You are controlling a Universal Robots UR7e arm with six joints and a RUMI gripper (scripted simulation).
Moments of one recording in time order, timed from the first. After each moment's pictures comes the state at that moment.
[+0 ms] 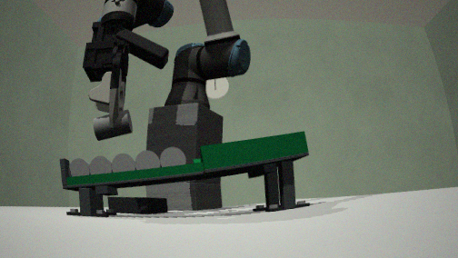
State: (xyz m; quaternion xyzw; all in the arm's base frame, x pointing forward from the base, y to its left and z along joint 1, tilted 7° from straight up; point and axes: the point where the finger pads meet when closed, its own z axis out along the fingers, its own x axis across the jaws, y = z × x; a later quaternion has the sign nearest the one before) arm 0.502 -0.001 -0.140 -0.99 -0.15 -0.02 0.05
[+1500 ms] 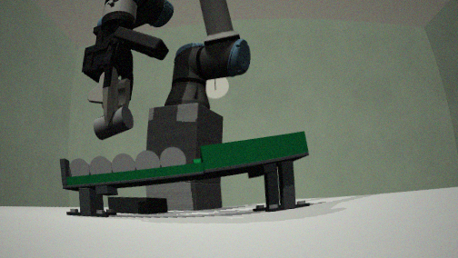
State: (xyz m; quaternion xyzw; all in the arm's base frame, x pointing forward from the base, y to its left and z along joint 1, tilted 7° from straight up) arm 0.503 -0.002 -0.136 -1.00 0.03 -0.01 0.06
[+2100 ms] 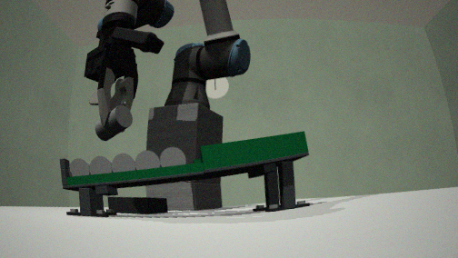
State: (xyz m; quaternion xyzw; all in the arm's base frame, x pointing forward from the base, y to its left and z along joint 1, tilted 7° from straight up) arm 0.505 -0.002 -0.136 -0.98 0.19 -0.01 0.06
